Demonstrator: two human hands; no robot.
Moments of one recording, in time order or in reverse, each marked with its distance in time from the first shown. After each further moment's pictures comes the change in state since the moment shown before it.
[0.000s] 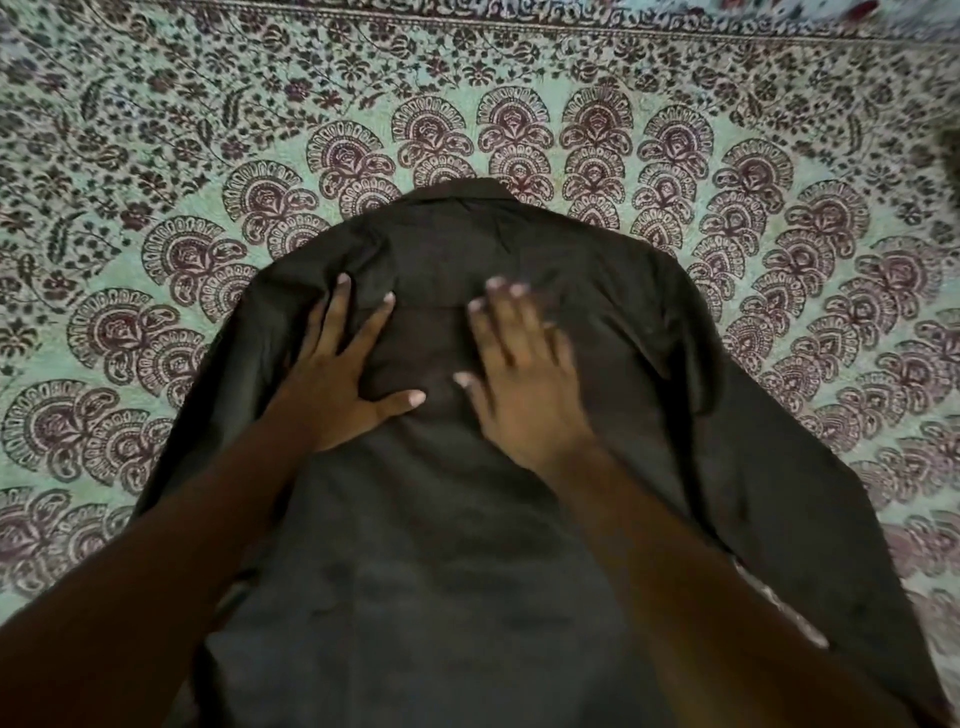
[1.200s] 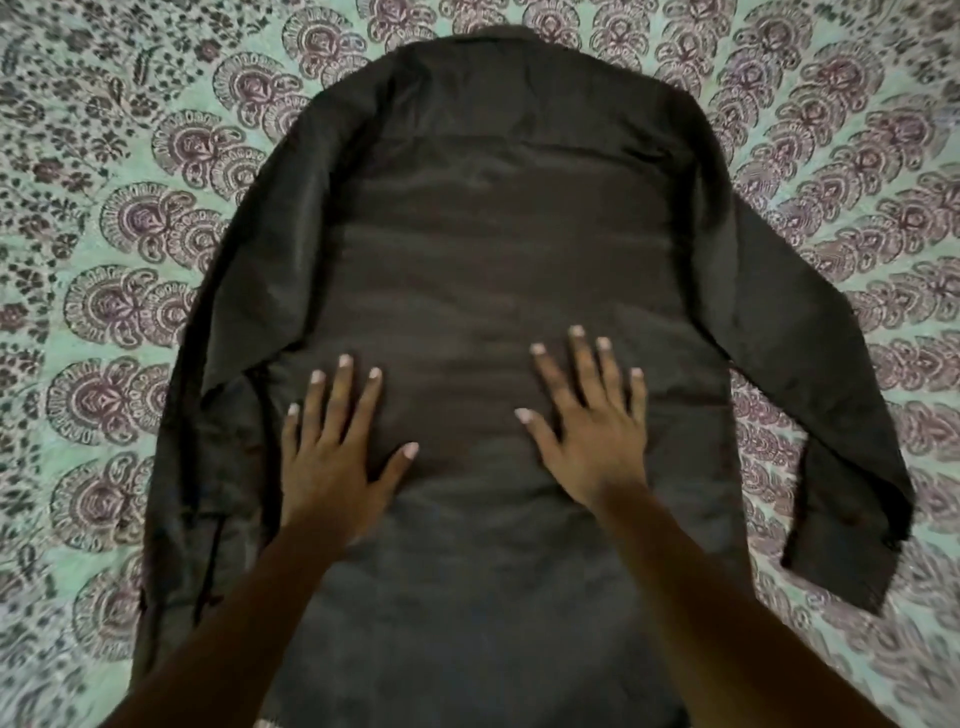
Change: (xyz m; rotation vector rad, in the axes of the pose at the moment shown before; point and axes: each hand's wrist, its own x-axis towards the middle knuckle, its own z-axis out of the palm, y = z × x) left_hand -0.308 0.042 0.072 0.196 0.048 -0.205; right_hand -0.260 -0.024 0.021 -0.060 -0.064 0.168
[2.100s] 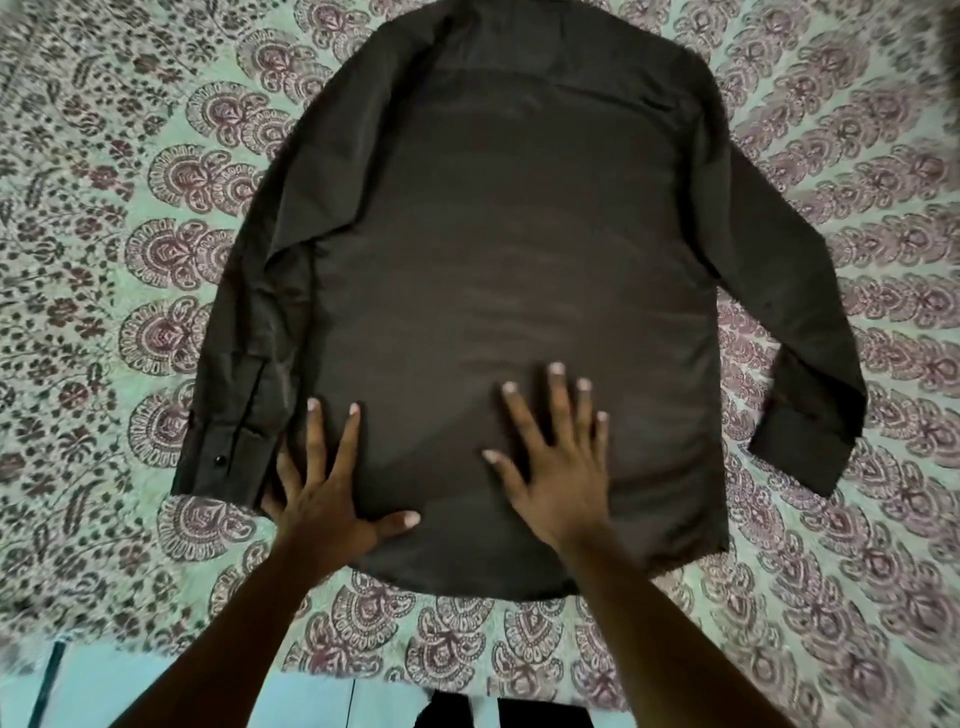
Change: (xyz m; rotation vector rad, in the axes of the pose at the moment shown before) left_hand -0.201 -0.001 0.011 -0.285 -0.293 -0.349; right_hand -0.184 -0.045 -0.005 0.098 -0.094 -0.075
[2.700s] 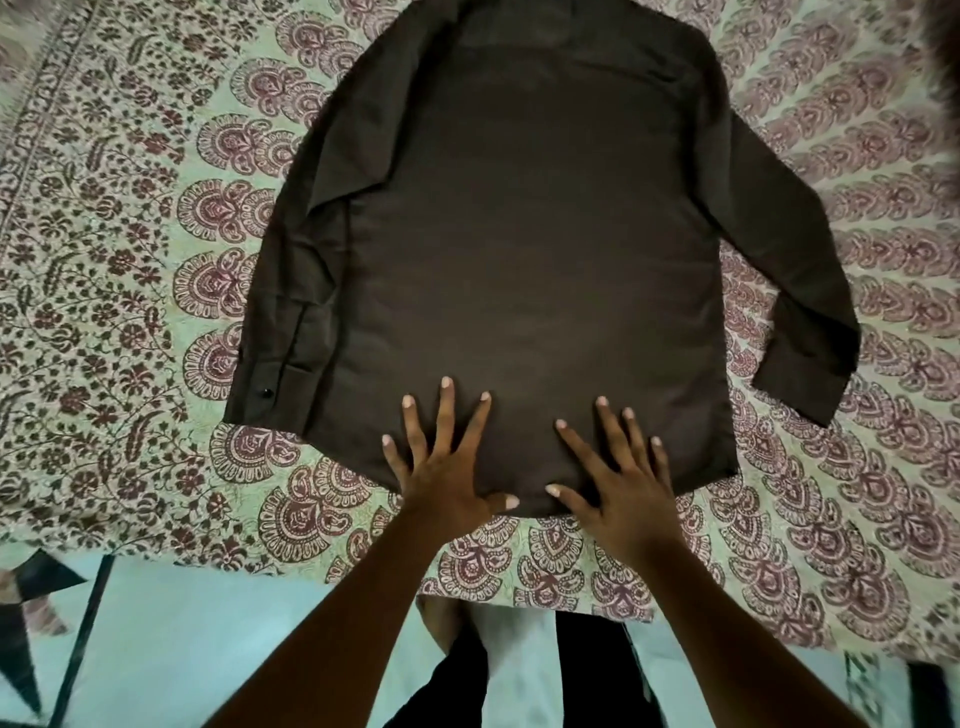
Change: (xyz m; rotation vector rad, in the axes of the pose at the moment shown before) left_hand -0.054 0.066 0.041 0.132 -0.120 0.201; right_hand -0.107 0.046 0.000 -0.045 -0.130 -0.010
